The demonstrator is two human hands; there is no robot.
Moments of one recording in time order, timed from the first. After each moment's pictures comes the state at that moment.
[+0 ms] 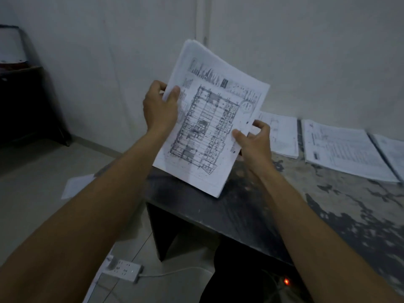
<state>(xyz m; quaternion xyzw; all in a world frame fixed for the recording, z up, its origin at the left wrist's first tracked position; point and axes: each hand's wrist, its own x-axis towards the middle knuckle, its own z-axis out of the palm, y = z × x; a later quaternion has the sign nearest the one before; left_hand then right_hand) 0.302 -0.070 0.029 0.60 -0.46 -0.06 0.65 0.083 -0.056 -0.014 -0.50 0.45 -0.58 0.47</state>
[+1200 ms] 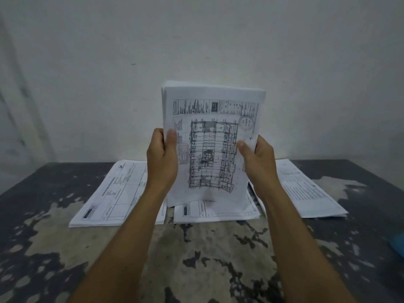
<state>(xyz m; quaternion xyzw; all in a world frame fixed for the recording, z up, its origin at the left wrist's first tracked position) -0.054 -0.209 0.025 0.37 -0.62 -0.25 0.65 -0.247 -0.140 0.037 -0.47 0.53 -0.68 0.19</state>
